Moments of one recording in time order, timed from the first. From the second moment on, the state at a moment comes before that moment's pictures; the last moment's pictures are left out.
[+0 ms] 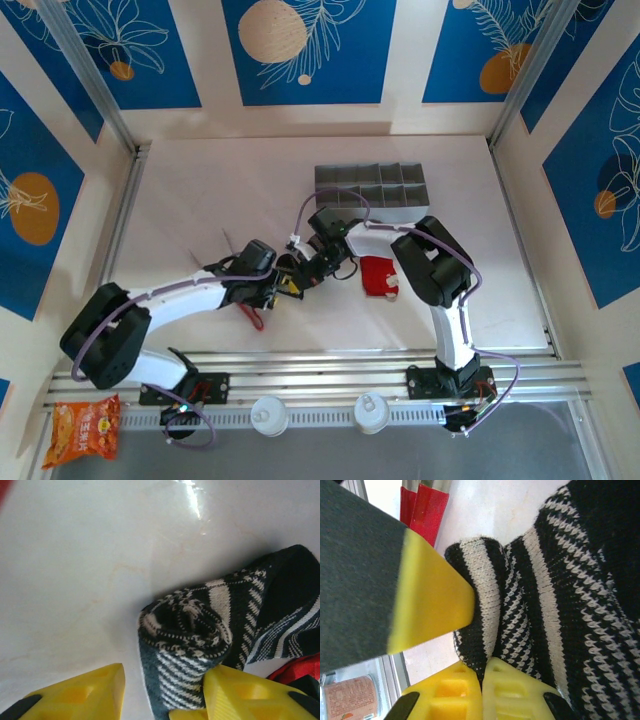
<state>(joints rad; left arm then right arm) -0.69 1.41 0.64 -0.27 0.08 -1.79 0.70 2.05 1.24 -0.45 -0.84 0.03</state>
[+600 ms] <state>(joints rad) -0.68 1.54 0.74 -0.32 0.14 -1.77 0.72 1.94 1.12 -0.34 -0.75 0.04</state>
